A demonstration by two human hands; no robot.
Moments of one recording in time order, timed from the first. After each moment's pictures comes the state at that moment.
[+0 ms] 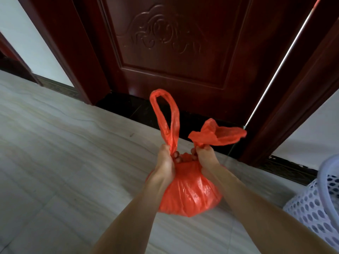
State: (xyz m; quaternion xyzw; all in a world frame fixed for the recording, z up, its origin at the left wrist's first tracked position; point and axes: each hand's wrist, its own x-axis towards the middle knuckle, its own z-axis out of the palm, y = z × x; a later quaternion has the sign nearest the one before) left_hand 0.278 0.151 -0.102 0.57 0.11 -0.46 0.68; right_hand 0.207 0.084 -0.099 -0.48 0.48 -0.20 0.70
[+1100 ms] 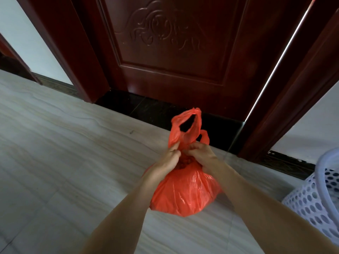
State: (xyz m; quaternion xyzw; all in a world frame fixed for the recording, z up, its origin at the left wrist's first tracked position) left_hand 0.280 0.170 -0.094 0.74 -0.26 -0.41 0.46; right_hand 0.205 0.084 -0.105 -0.57 0.45 -0.11 0.68
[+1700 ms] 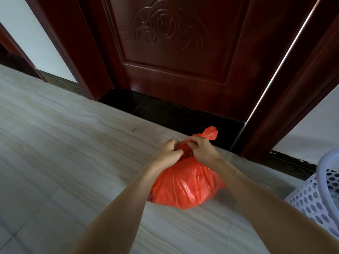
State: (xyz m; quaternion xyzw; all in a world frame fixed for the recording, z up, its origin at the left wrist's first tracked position) left_hand 0.292 0.174 -0.086 0.79 -0.31 -0.36 0.40; right_hand 0.200 0.083 -0.092 -0.79 0.33 -0.11 0.50
